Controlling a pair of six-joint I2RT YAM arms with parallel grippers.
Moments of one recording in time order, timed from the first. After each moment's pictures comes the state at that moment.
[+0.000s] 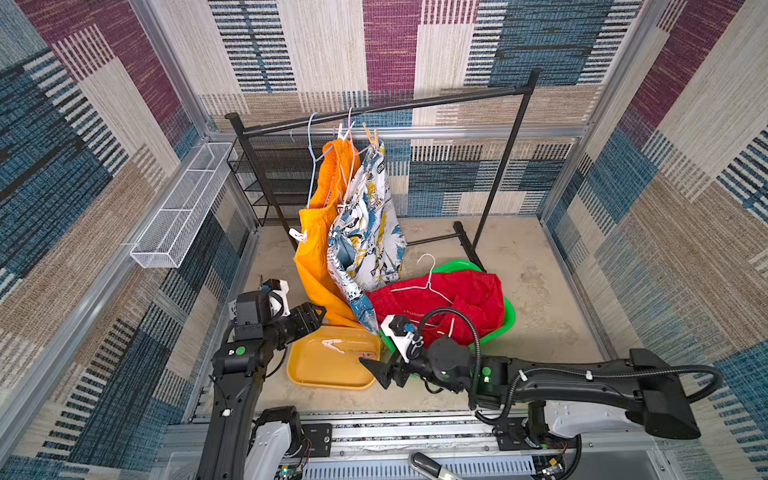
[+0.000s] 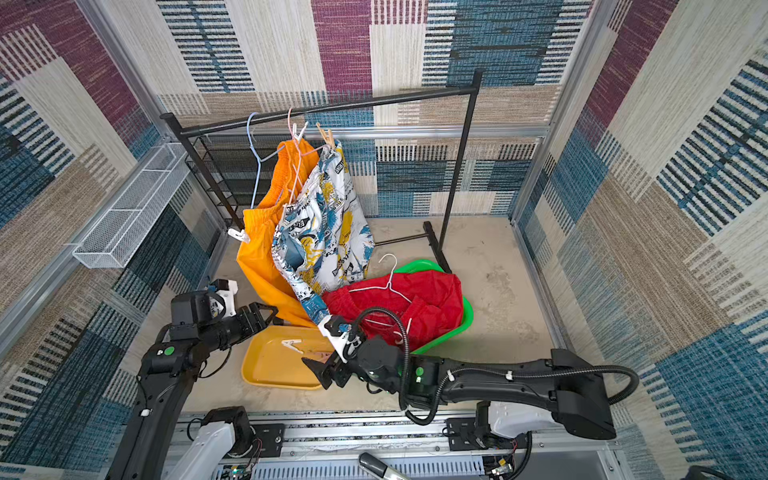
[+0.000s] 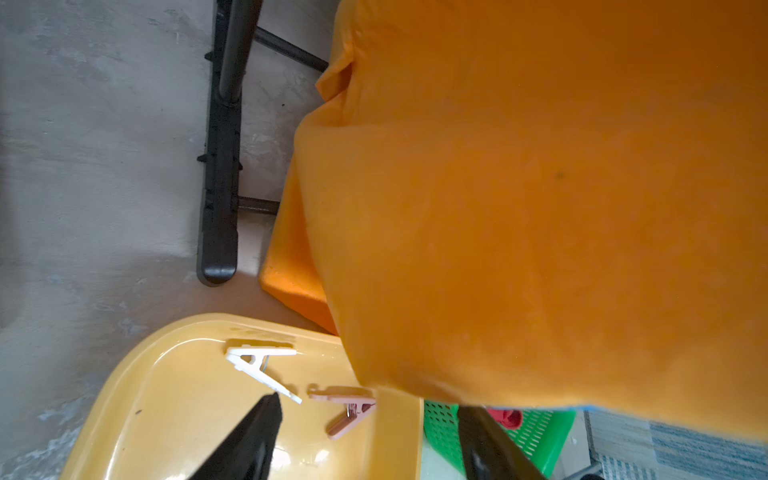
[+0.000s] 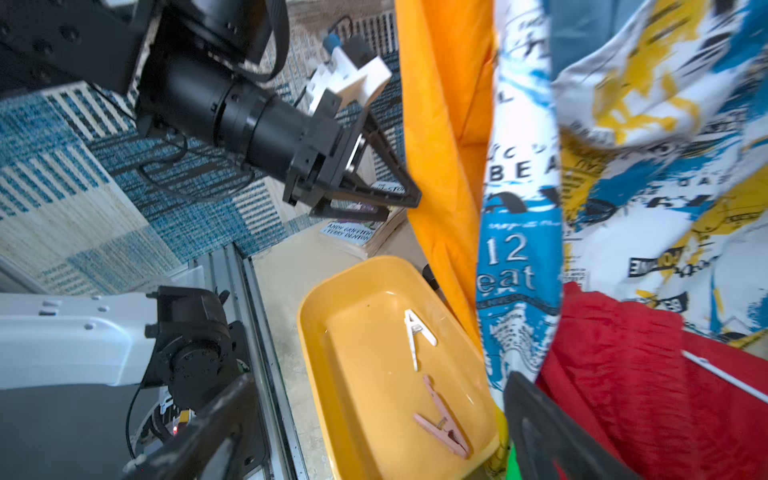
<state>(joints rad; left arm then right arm) 0.06 0.77 0.77 -0.76 0.48 -0.44 1.32 1.21 0.75 0.25 0.27 0.22</state>
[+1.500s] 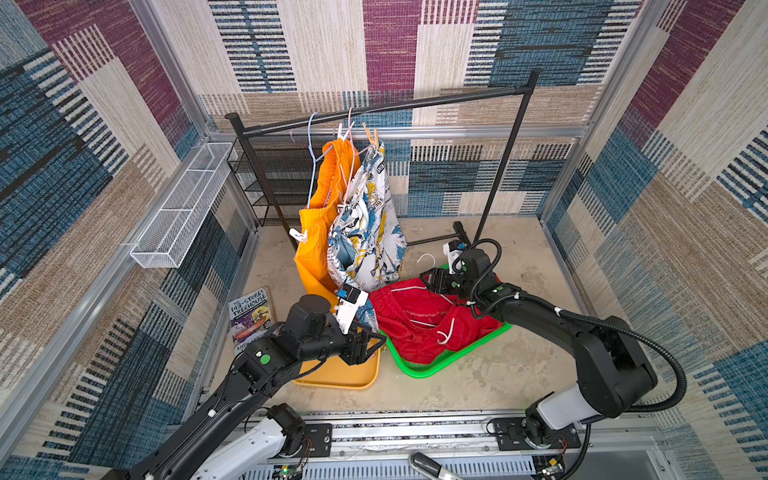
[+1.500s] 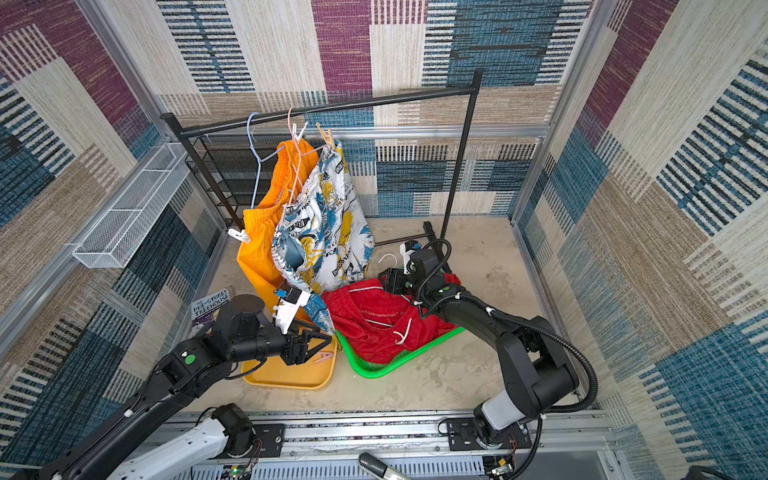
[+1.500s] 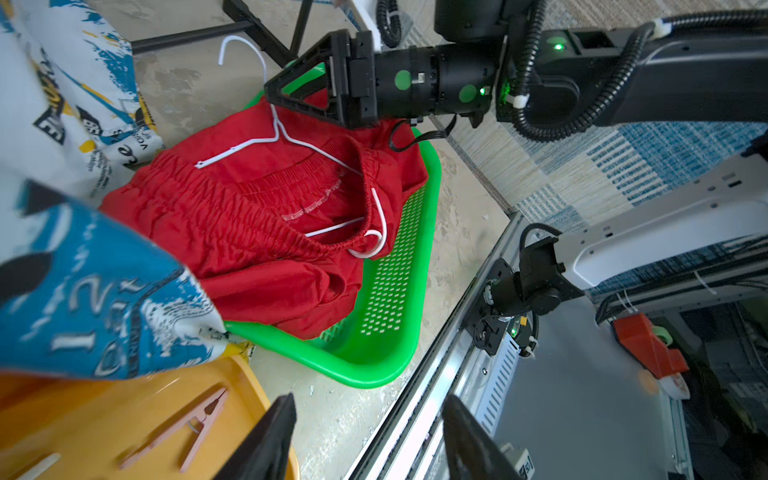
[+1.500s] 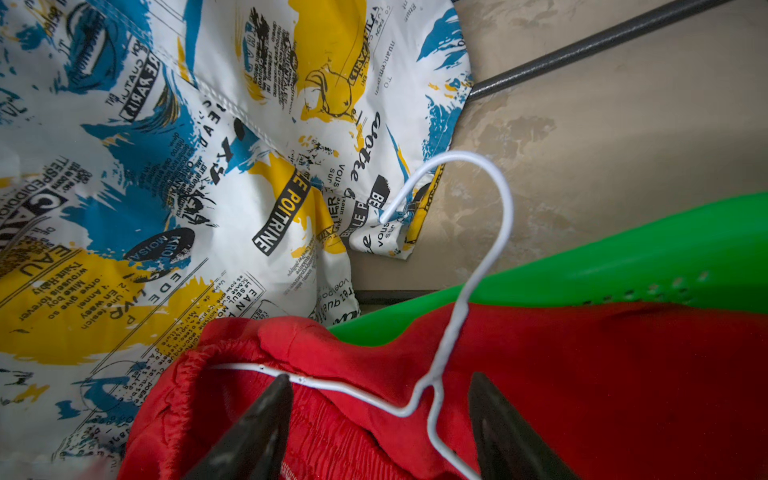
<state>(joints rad) -0.71 0.82 0.86 -0.63 0.37 -0.30 0.46 1.53 0.91 0.04 -0.26 0.53</state>
